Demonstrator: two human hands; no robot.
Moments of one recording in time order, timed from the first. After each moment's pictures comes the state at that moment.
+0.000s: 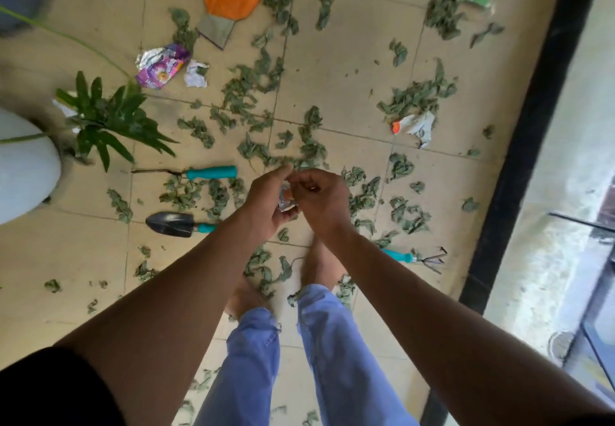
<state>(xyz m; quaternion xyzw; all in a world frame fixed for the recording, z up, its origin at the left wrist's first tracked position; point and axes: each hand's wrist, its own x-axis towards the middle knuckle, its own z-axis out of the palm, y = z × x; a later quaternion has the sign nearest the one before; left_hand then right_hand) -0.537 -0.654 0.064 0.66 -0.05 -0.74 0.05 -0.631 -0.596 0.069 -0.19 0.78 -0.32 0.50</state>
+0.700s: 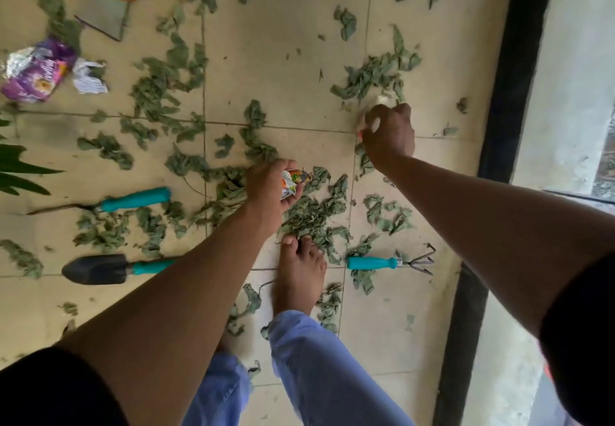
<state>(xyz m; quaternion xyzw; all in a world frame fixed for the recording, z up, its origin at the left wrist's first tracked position) -0.634 -0.638 -0.031 0.68 -0.08 -0.73 0.07 -0.846 -0.596 -0.059 -0.30 0.92 0.01 0.26</state>
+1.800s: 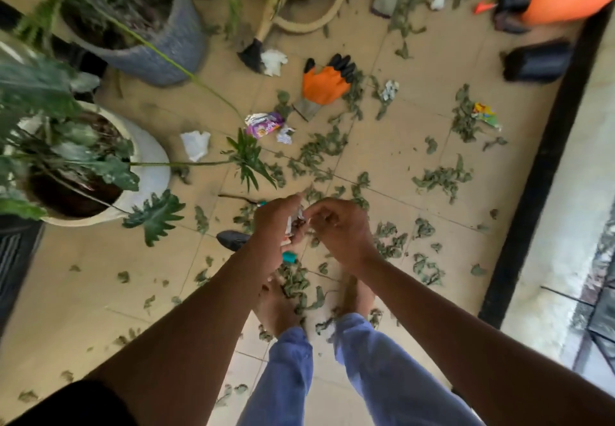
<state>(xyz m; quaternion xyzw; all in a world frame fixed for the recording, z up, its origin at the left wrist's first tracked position) -0.418 -0.709 0.197 0.69 -0.07 -0.71 0.15 -0.547 -0.666 0.217 -0.43 0.74 -0.21 0.48</state>
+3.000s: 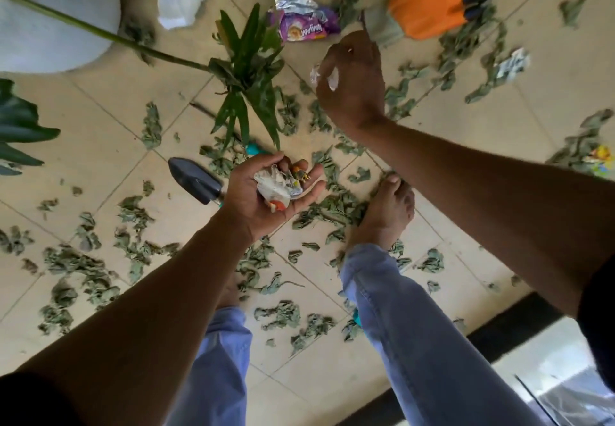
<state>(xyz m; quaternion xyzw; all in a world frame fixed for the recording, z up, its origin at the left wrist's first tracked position) -0.412 -0.704 0.024 0.38 0.31 -0.77 0.41 -0.550 -0.862 -0.043 -0.79 0.56 -0.12 0.23</state>
